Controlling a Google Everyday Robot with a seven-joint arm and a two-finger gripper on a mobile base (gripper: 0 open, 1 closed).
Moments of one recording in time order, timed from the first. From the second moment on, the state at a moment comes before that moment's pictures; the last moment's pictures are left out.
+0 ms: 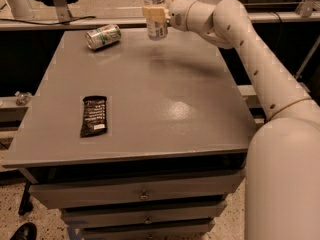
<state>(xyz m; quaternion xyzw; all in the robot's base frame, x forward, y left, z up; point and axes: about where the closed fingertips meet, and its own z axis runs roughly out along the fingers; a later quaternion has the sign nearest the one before) 0.853 -0.004 0.968 -0.32 0.63 0.30 0.64</state>
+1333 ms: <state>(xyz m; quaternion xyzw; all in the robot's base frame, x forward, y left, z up) 0.878 0.088 0.938 -0.33 0.62 0.34 0.62</state>
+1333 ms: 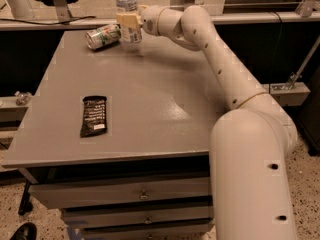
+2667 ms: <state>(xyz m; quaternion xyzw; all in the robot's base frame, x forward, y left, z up) 0.886 0.105 0.920 -0.33 0.63 0.35 0.61</state>
